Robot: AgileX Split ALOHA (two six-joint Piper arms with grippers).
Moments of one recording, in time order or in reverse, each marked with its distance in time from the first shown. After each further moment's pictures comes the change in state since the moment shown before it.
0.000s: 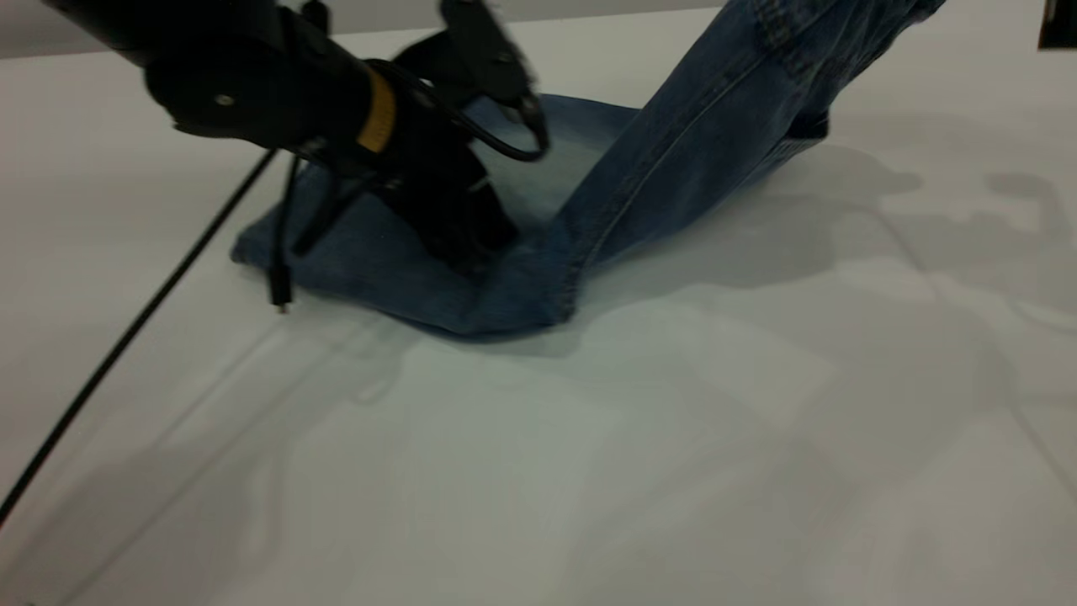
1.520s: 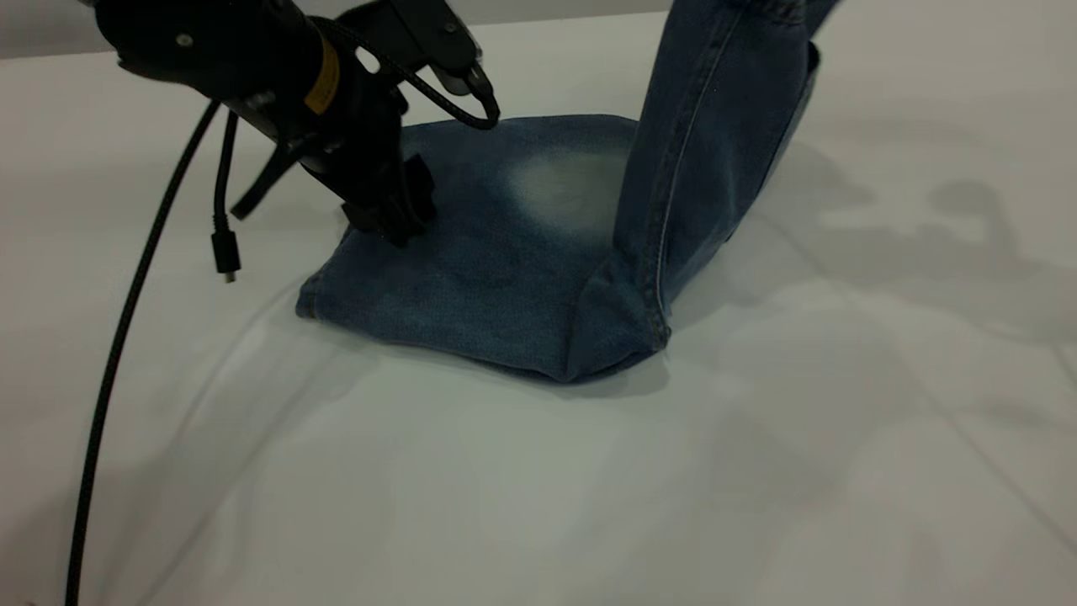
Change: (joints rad) left arm 0.047 -0.067 0.011 0.000 0.225 -0.046; right arm 0.131 -0.104 0.001 0.005 -0.001 -0.048
